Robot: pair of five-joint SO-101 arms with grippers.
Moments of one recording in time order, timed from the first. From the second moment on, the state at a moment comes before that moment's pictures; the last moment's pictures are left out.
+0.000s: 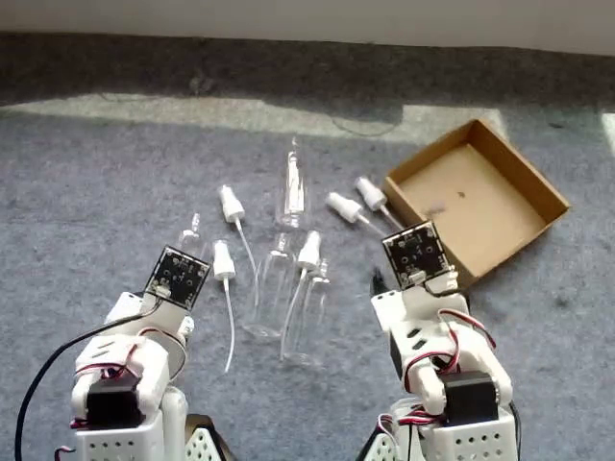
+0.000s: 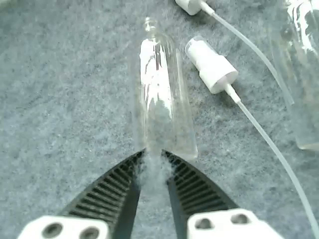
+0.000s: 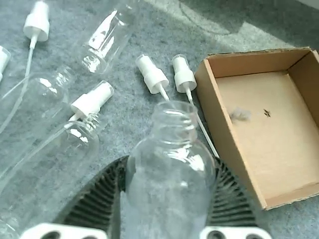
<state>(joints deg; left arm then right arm) -10.9 -104.0 84.5 77.0 -24.5 -12.7 -89.3 71.2 62.1 16.1</state>
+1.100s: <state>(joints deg) 2.2 -40.5 40.6 87.3 -28.8 -12.5 -93.6 93.6 40.5 9.1</state>
